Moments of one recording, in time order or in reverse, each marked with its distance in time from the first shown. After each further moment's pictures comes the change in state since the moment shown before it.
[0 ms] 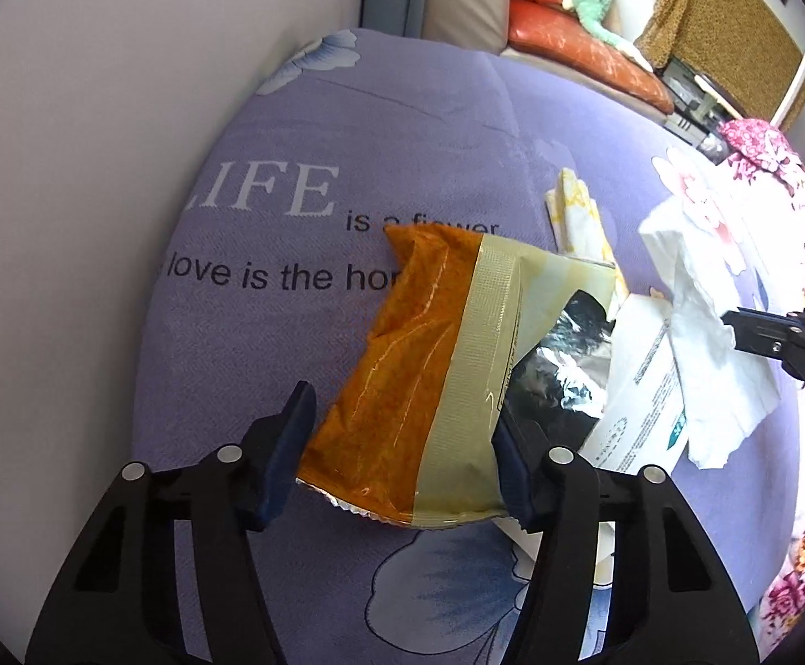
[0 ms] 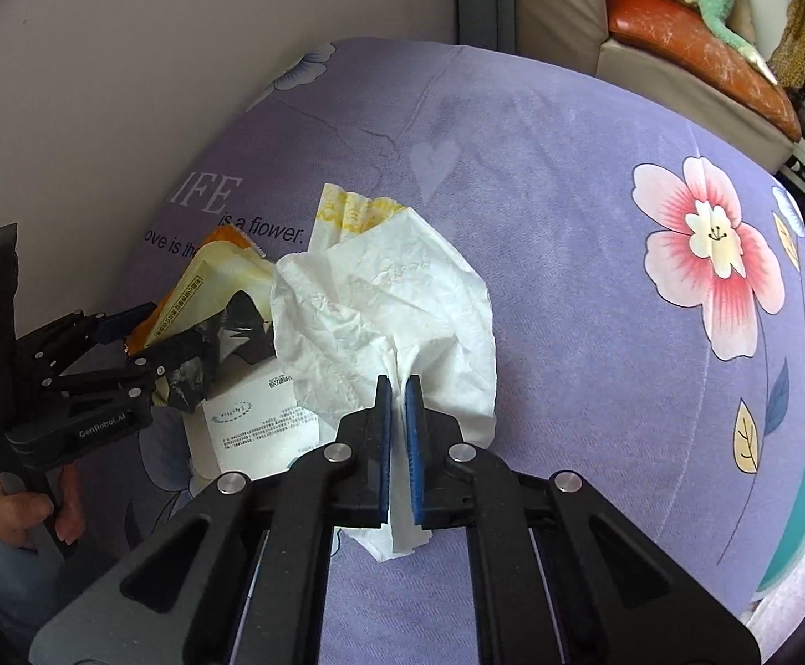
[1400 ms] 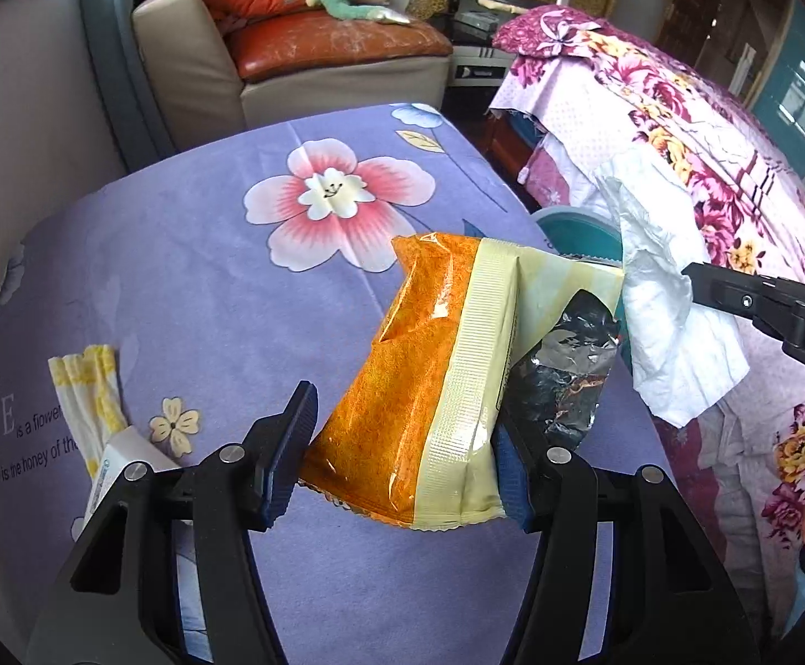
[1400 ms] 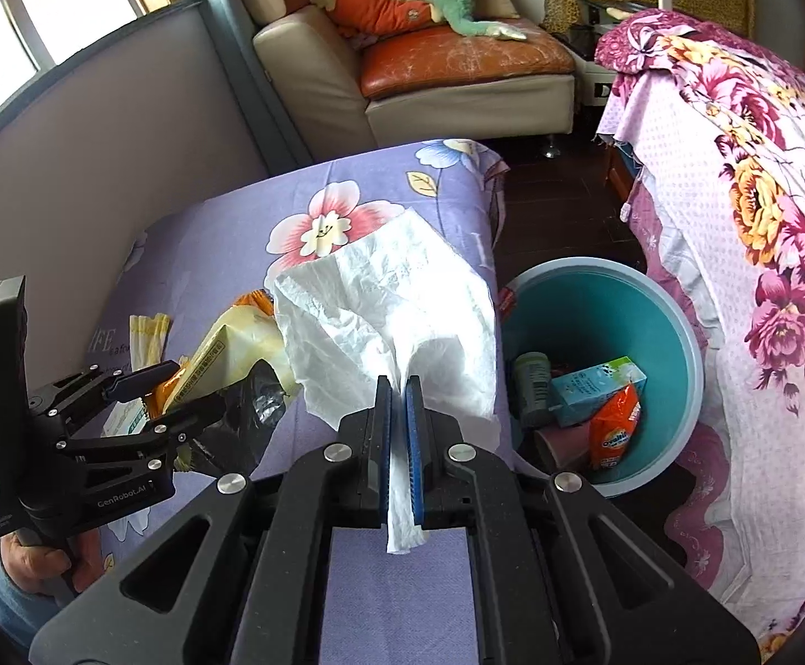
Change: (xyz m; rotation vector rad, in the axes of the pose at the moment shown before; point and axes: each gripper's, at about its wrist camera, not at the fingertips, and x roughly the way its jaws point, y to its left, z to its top) left arm -0.021 -0.311 0.009 0.448 -0.021 -0.184; right arm -0.157 -0.219 -0.137 0.410 -0.290 -0.123
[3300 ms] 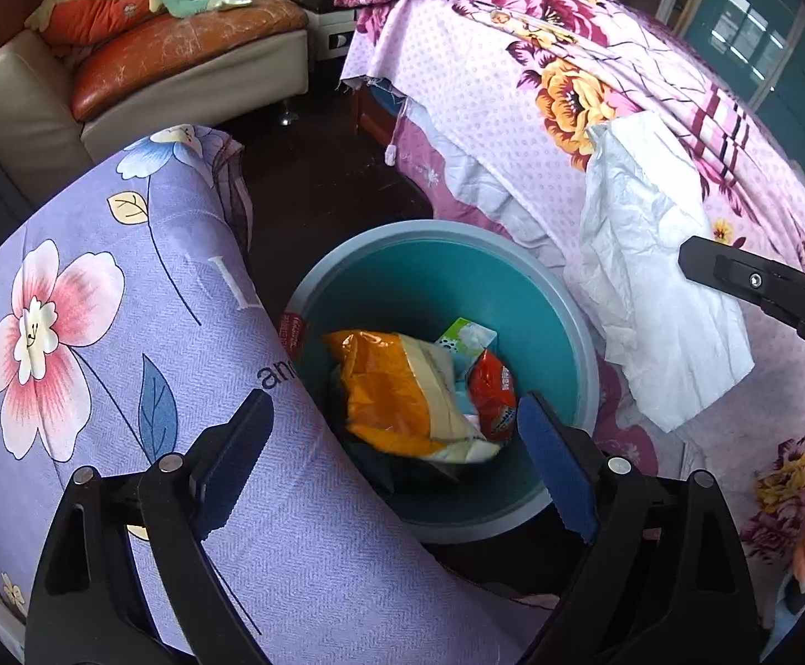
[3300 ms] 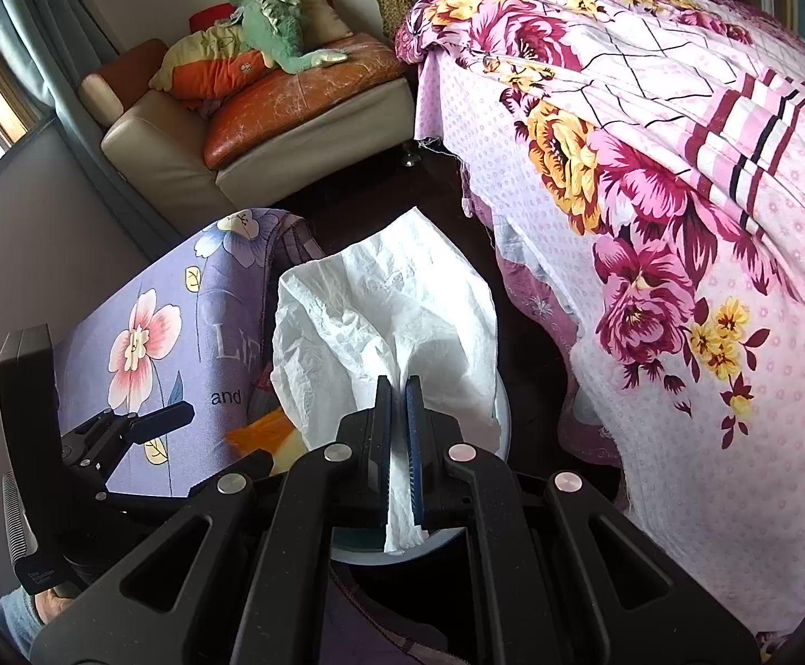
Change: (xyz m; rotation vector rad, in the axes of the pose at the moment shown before) left arm 0.118 -0.166 0.087 0.172 0.083 -0.139; right arm -0.009 -0.186 0.022 0.275 -0.063 -0.145
